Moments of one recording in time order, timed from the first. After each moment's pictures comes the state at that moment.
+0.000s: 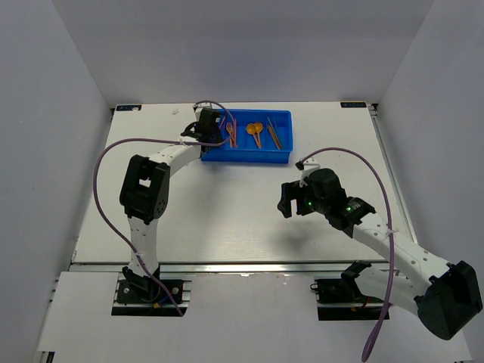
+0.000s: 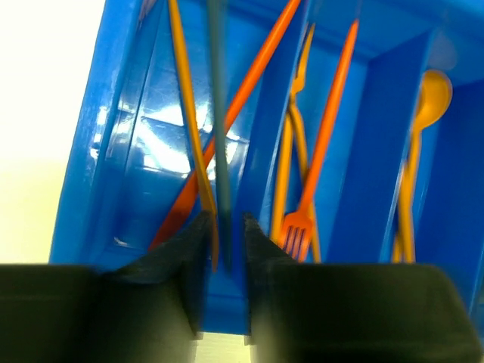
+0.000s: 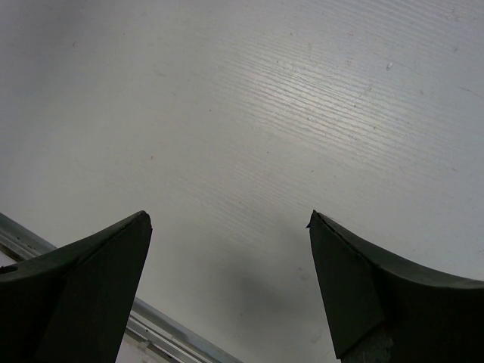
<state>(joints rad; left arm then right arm) -0.40 2.07 1.56 -0.18 -0.28 -0.55 0.63 1.01 0.69 -0.35 -0.04 0.26</state>
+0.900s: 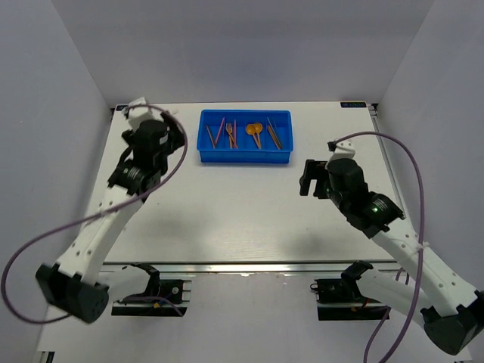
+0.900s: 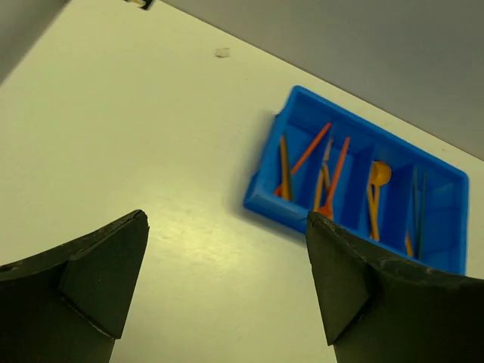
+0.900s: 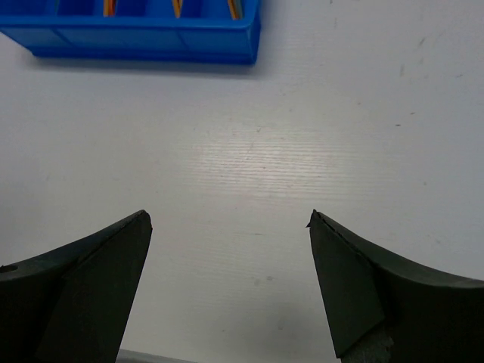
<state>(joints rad) -0.40 1.21 1.24 -0.43 -0.57 -0.51 0.63 0.89 0.90 -0.57 0.32 0.37</state>
